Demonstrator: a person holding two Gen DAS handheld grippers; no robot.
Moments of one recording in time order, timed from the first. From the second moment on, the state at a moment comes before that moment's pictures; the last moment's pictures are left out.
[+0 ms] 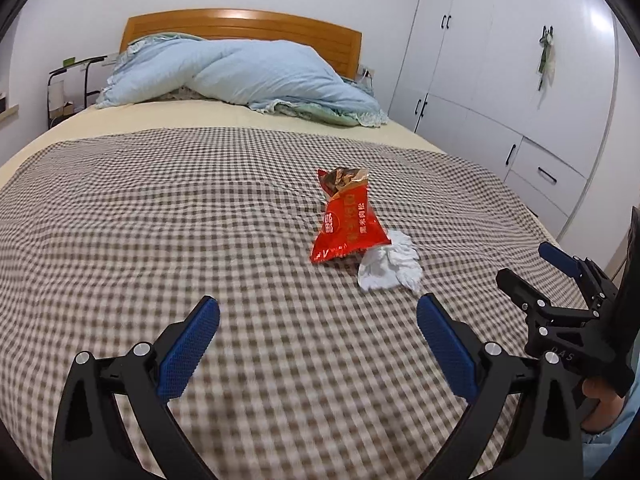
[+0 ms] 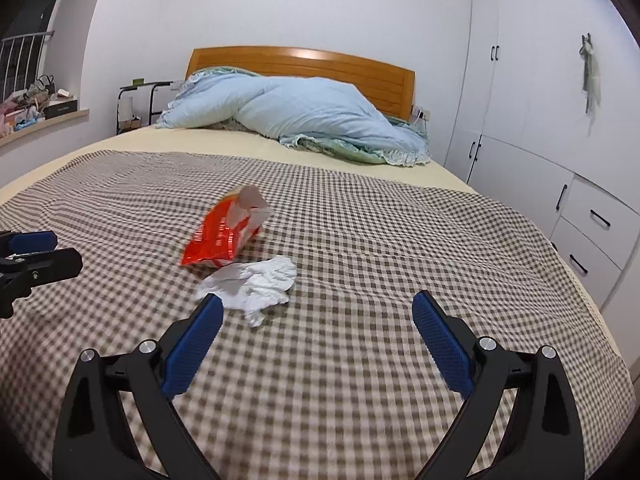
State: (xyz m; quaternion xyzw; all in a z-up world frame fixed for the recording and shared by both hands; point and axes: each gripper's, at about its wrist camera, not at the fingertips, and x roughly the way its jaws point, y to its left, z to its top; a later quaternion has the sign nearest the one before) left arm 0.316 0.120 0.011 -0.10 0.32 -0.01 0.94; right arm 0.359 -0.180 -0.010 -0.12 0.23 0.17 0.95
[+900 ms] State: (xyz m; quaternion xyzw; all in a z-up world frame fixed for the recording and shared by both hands) left arm 0.486 0.124 -0.051 -0.16 0.42 -0.06 0.89; right arm 0.469 -0.112 -0.073 -0.08 0.41 0.23 0.88
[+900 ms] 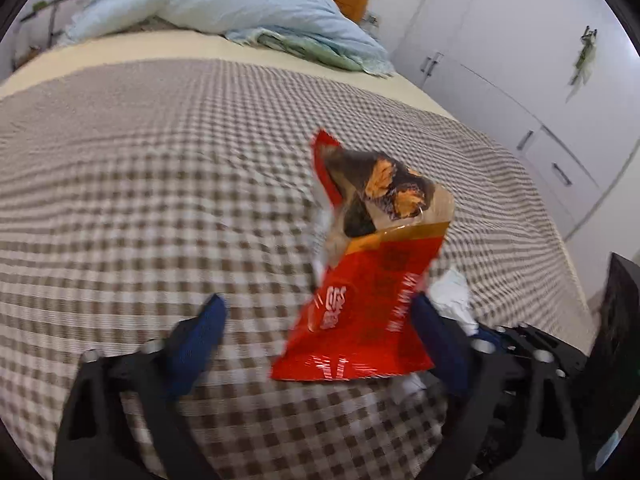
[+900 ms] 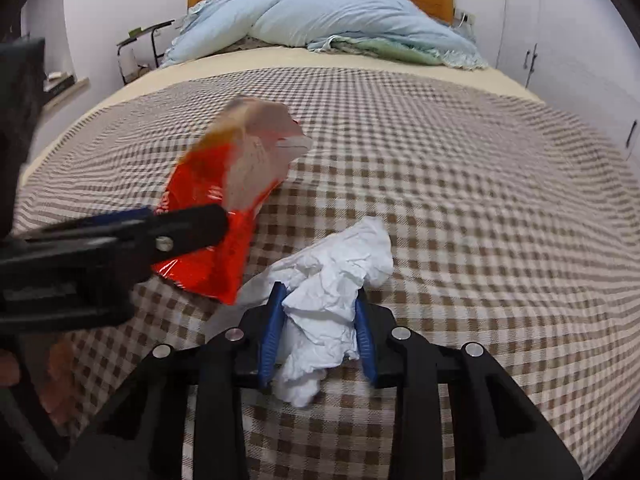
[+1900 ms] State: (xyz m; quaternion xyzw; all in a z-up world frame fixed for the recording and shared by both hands) left arm 0.399 0.136 -0.006 -0.11 0.34 0.01 0.93; right arm 0.426 -0.133 -0.046 -0.07 0.32 0.22 0.92
